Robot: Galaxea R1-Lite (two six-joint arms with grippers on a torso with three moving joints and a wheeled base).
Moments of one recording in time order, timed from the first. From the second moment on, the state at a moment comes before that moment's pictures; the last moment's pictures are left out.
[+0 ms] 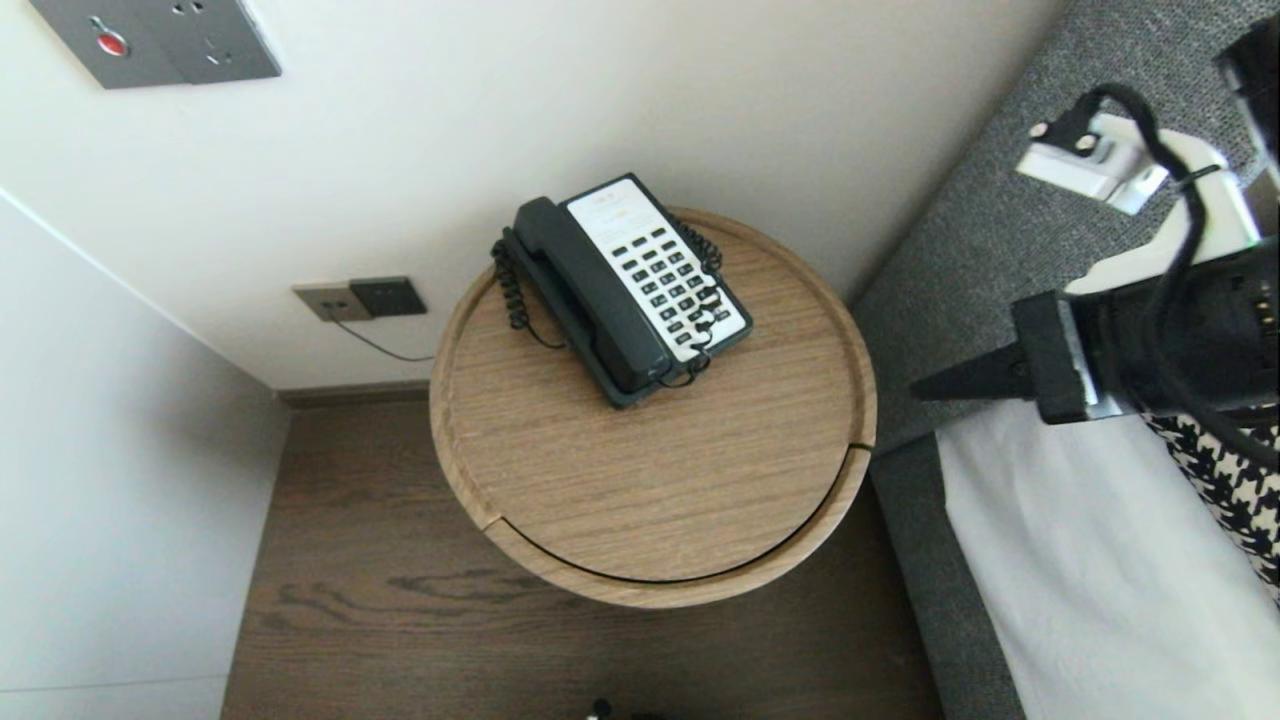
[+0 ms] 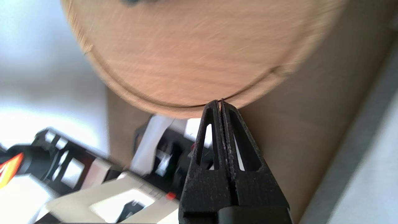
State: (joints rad) left arm 0.01 0.00 0.00 -0.01 0.01 0.00; right arm 0.57 1.44 -1.55 0.72 0.09 0.28
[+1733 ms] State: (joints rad) left arm 0.01 0.00 0.00 -0.01 0.01 0.00; right arm 0.85 1.87 -1.66 0.72 0.14 0.29
